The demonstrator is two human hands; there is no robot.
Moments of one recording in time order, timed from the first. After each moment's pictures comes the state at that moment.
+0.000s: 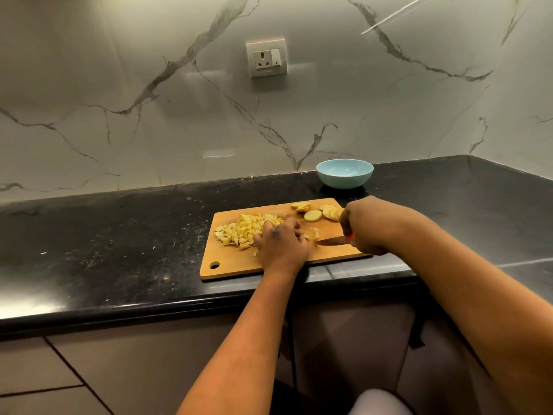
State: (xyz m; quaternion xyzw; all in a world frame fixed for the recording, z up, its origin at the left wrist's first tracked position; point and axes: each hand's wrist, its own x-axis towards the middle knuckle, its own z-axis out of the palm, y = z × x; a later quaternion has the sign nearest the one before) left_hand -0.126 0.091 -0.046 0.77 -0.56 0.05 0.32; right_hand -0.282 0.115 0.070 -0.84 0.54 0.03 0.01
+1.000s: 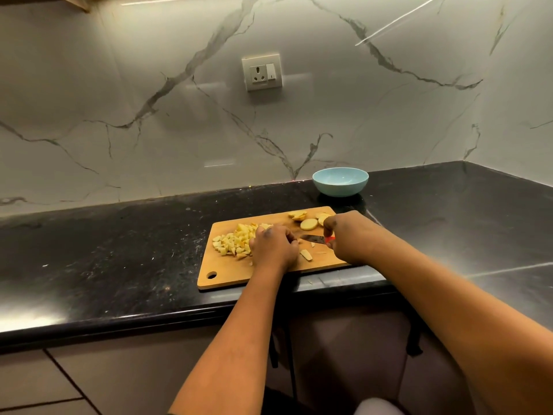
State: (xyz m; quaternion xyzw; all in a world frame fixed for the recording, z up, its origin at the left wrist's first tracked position) left_hand -0.115 0.081 -0.027 0.78 -0.57 -0.01 0.28; right_hand -0.273 0.102 0.050 -0.84 0.54 -0.06 0.09
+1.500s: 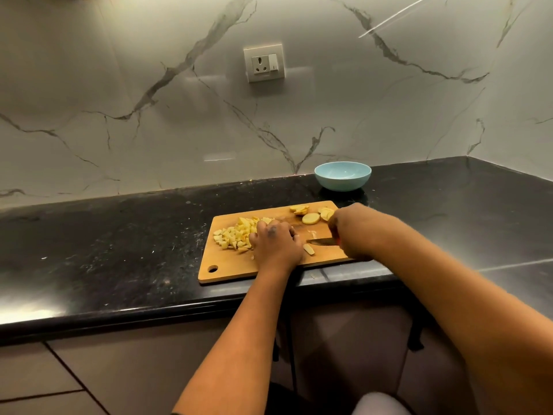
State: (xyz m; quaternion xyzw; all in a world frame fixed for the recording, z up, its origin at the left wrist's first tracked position) left_hand -0.119 0.084 -0.041 0.77 -0.56 0.06 0.29; right_hand -0.273 0.111 0.063 -0.85 0.52 0.03 0.04
